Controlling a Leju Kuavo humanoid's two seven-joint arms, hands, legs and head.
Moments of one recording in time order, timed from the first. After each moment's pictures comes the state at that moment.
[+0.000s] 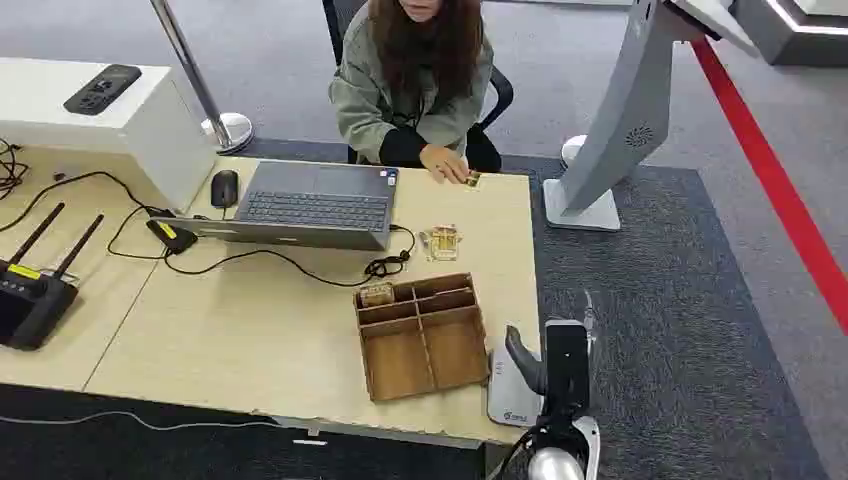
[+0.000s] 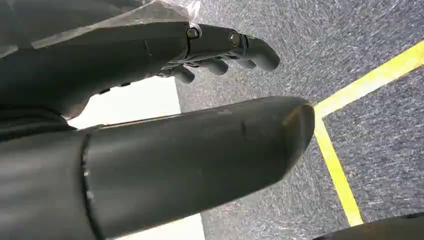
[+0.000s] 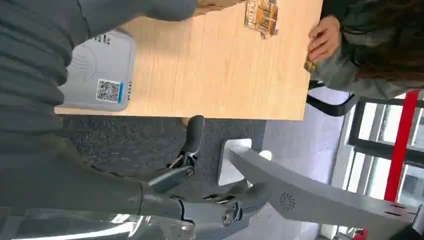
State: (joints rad) left arm -0.12 -0.05 -1.29 -0.22 0.57 0.20 0.49; right arm 0.02 0.08 0.32 -1.54 0.39 -0.66 -0.09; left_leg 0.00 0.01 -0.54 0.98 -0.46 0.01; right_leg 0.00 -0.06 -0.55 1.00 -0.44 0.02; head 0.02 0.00
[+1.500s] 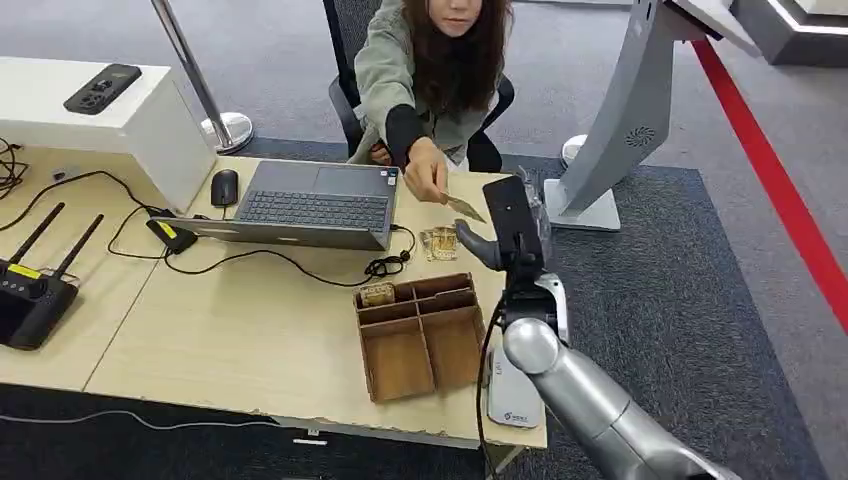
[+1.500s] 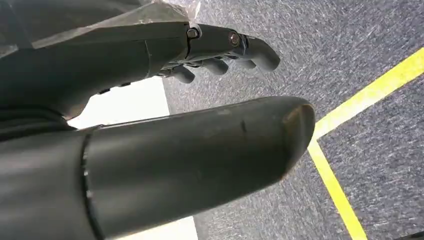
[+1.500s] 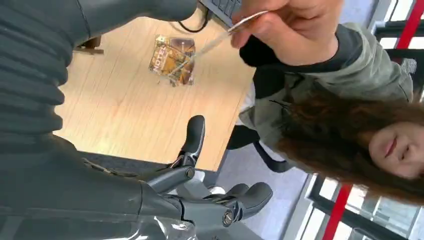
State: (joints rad) left arm -0.13 -0.03 -1.34 -0.22 0.49 0.16 0.45; right arm -0.61 -0.09 0.73 -1.31 0.18 -0.66 0.24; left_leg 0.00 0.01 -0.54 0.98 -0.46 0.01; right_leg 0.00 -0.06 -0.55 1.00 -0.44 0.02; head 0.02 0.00
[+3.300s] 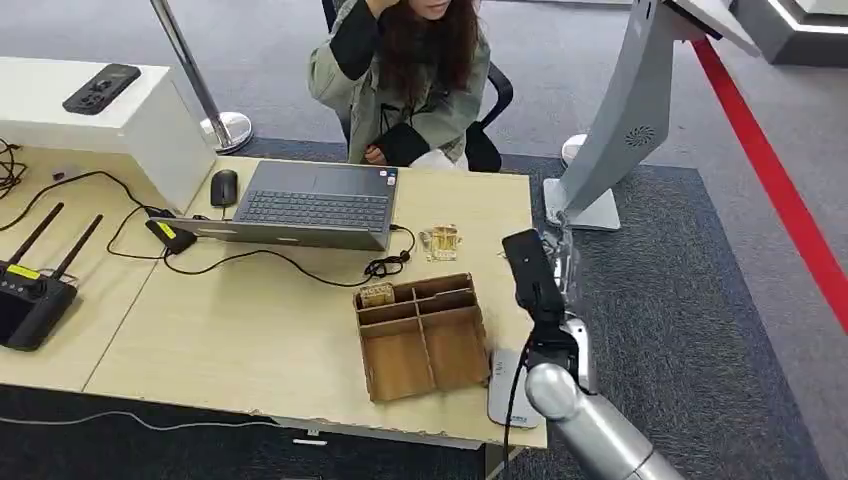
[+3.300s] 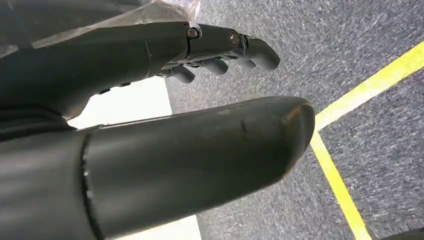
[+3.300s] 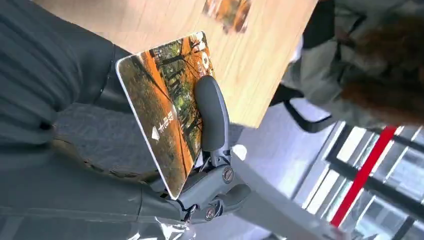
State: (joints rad) left arm -0.12 -0.03 -1.34 -0.22 0.54 0.15 0.45; right arm -0.37 -0.16 0.60 -1.41 0.42 -0.66 0.25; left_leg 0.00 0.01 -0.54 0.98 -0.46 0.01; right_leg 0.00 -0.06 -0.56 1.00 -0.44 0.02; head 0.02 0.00
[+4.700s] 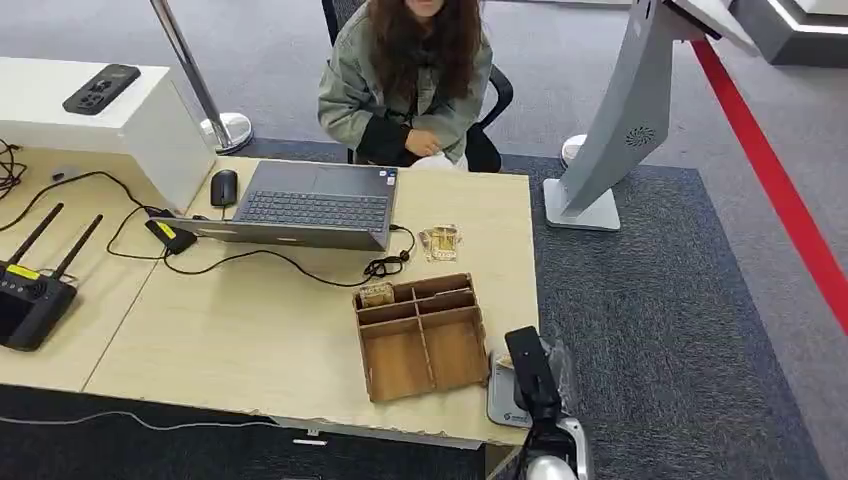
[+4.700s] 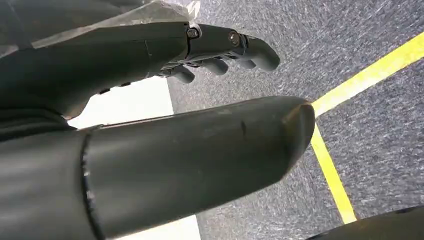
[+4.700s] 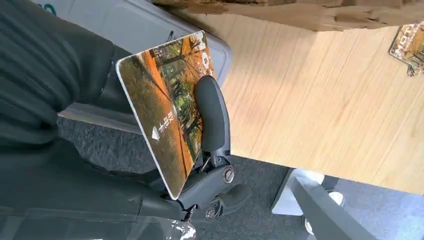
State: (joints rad) left arm -0.12 -0.04 -1.31 -0.22 0.59 0.18 0.45; right arm -0.08 -0.12 0.57 -1.35 0.34 -0.66 0.19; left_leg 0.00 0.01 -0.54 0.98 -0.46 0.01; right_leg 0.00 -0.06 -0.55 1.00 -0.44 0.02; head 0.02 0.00
